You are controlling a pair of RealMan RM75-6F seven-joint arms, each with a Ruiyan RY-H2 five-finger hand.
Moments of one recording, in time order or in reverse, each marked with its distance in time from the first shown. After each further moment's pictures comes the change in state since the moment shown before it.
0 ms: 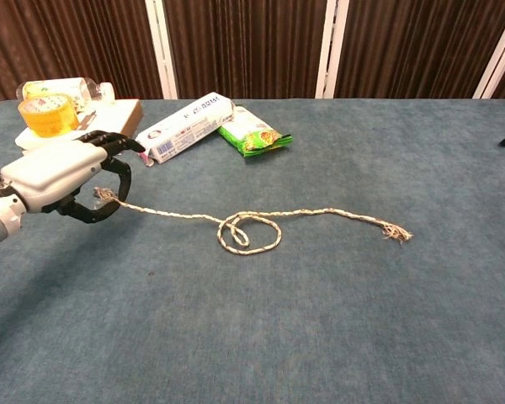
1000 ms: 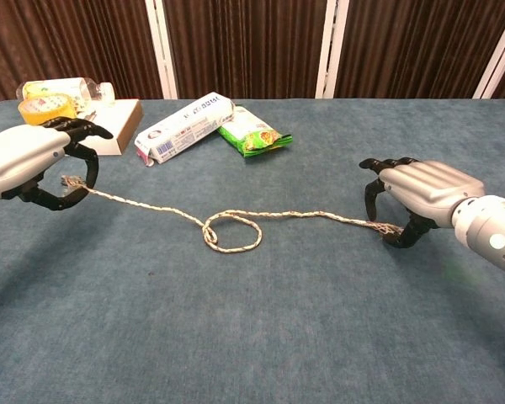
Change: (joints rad) left arm 0.037 0.091 -0.007 -0.055 -0.012 0.018 -0.020; right arm 0.292 -0.400 0.102 0.150 0.412 -0.217 -0.390
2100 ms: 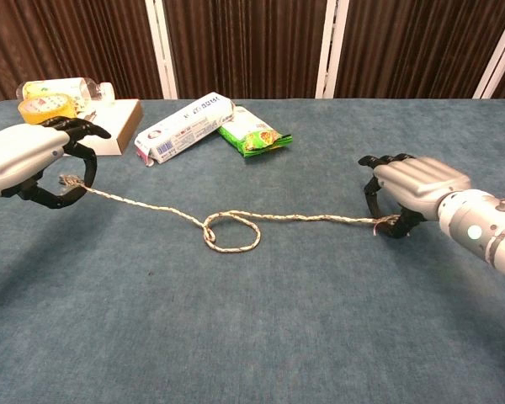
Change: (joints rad) left arm -0.003 0.002 -0.007 0.014 -0.007 -0.013 0.001; right arm 0.070 -0.042 -0.008 0.093 0.079 0.013 -0.010
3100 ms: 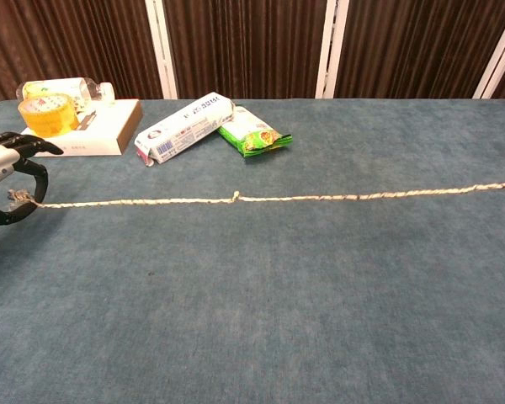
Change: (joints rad) left arm 0.083 0.021 0.043 0.100 -0.011 0.009 -0.040; right arm -0.208 0.342 -0.056 0.048 -0.096 0.084 0.367
